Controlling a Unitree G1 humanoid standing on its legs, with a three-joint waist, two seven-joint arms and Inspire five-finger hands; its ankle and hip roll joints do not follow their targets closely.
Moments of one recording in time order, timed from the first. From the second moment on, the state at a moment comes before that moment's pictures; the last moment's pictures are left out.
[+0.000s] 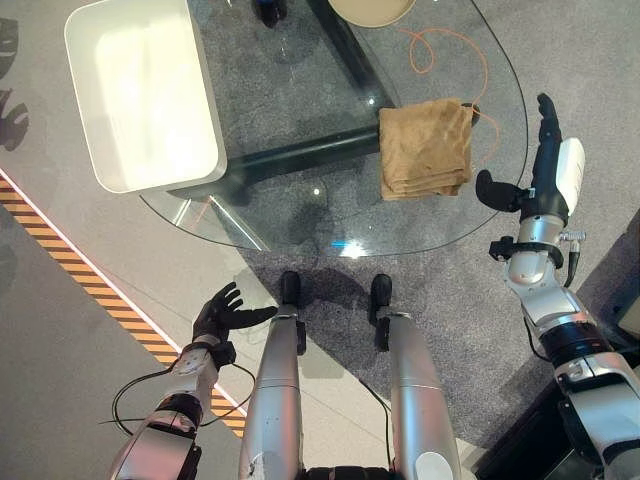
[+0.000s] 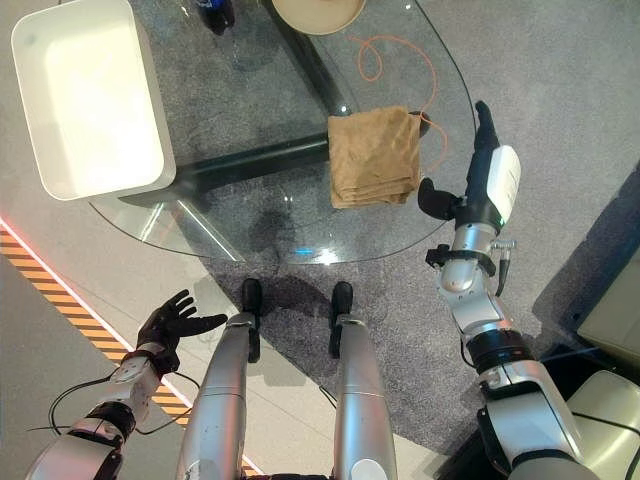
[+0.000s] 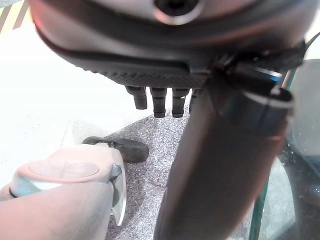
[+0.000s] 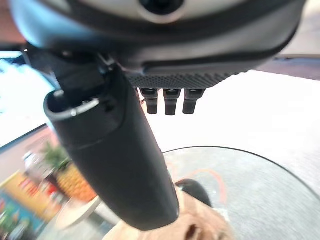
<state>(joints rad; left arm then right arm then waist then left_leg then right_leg) -0.42 0.37 -0.20 1.12 -0.66 -0.24 -0.03 -0.72 -0.68 0.33 0.60 -0.13 -0.15 -0.64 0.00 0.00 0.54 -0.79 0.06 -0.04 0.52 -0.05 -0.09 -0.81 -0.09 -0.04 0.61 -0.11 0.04</state>
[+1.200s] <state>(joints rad) -0.43 0.41 -0.26 1.09 -0.66 -0.18 -0.03 -1.01 -0.70 0.62 0.90 -0.15 -0.03 -0.37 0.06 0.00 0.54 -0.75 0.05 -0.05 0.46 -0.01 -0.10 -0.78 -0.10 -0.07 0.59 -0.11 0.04</state>
